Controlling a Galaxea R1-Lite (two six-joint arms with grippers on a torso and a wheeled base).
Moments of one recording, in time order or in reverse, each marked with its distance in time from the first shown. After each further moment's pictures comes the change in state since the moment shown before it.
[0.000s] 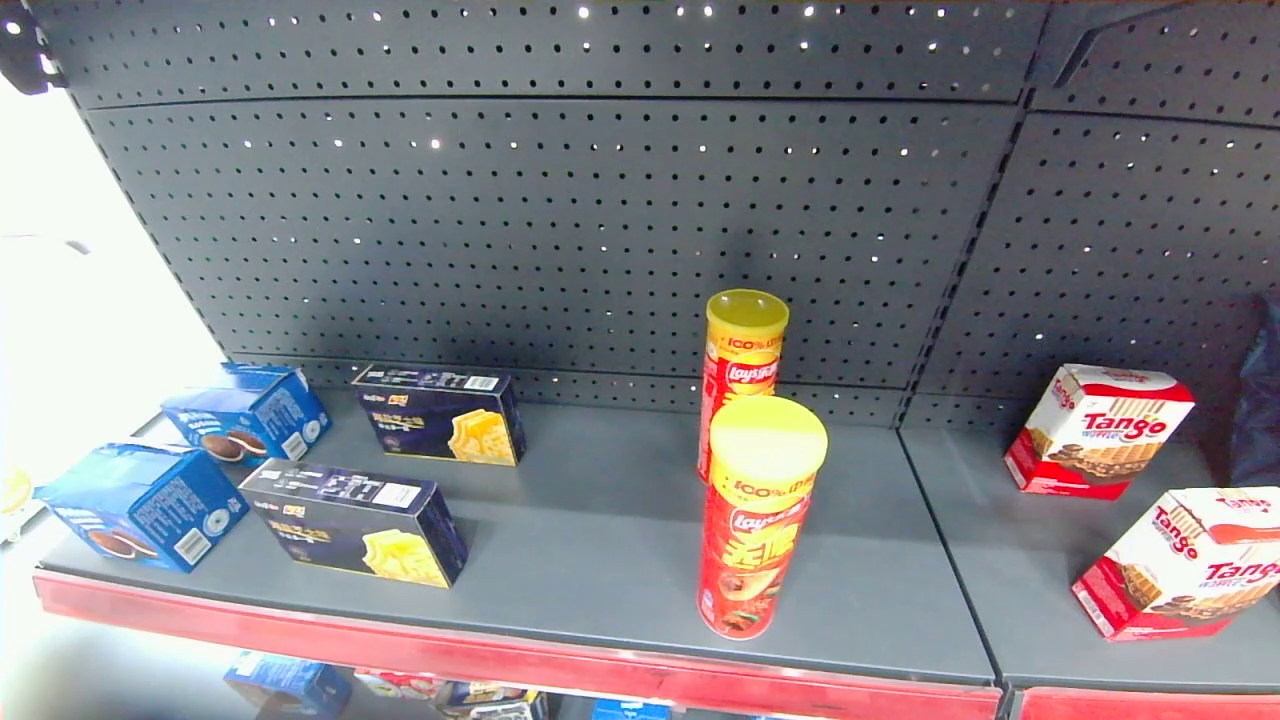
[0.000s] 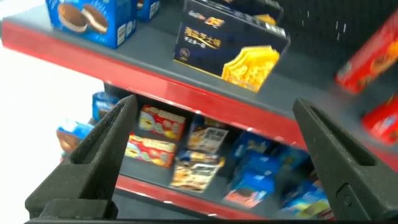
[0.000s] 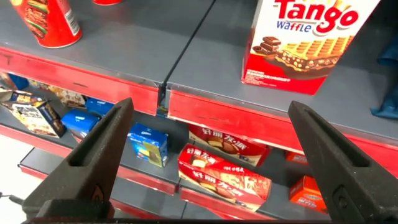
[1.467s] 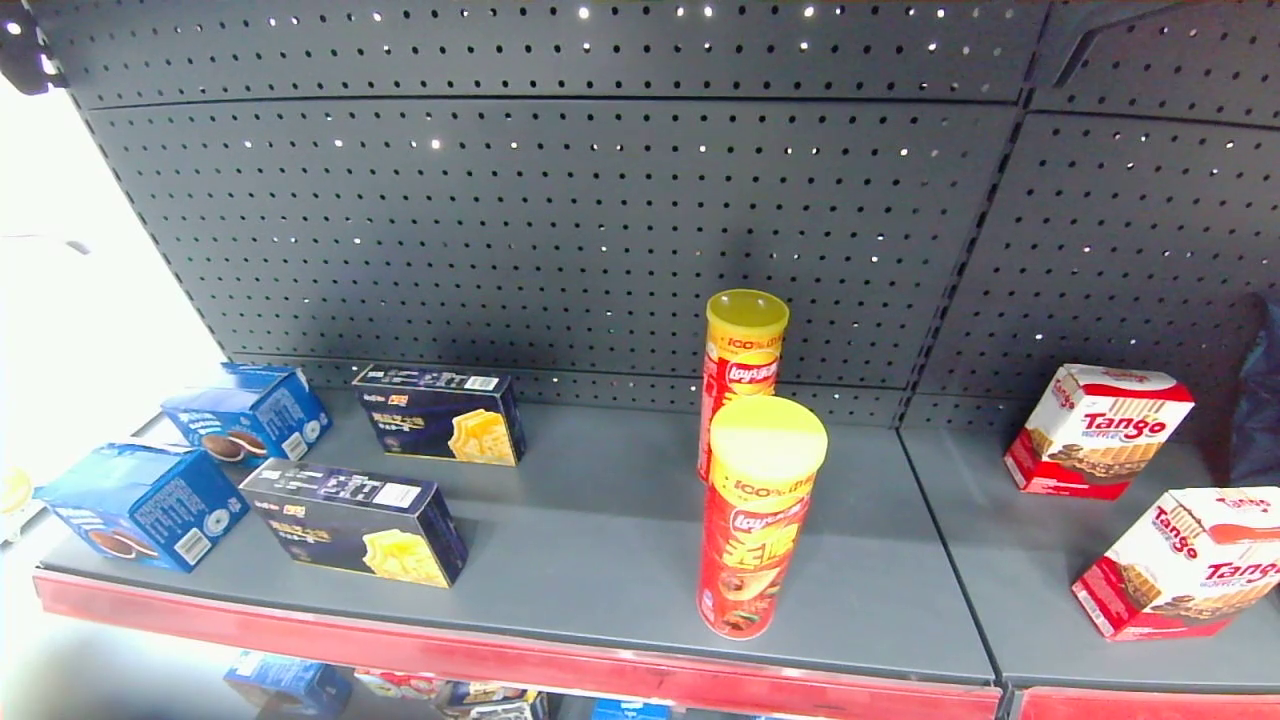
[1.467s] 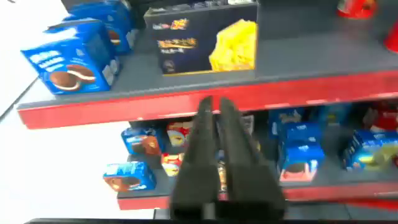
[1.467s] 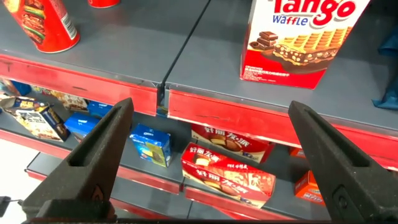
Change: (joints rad) left arm -0.002 0.000 0.033 -0.029 -0.154 0.488; right arm -0.003 0.005 0.000 0.002 -0.015 0.041
